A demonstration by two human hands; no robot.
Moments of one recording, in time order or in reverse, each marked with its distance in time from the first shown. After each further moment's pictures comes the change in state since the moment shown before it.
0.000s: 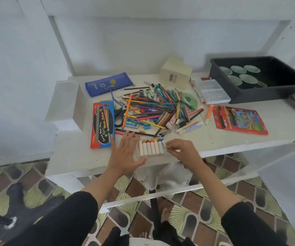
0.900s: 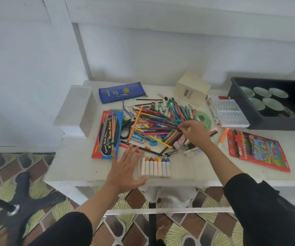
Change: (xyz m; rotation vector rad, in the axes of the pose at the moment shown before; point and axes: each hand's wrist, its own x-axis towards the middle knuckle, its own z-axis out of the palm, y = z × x) left_hand 0.001 -0.002 0.005 -0.009 0.034 -0.003; right_hand 0.139 0.035 -0.049 -0.143 -0.008 0.057
